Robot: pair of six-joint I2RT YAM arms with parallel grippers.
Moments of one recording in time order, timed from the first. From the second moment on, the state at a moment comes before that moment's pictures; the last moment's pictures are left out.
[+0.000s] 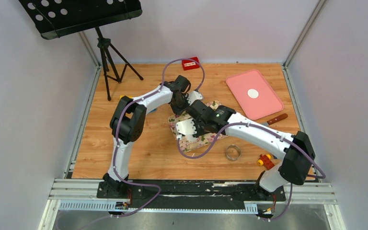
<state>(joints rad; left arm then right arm) -0.58 2.15 1.66 -0.72 0.17 0.57 0.97 1.54 1.30 -0.91 0.24 -1.00</state>
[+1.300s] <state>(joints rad) -0.59 2.15 1.66 -0.73 0.17 0.57 1.08 1.46 1.13 -0.95 0.23 -1.00</state>
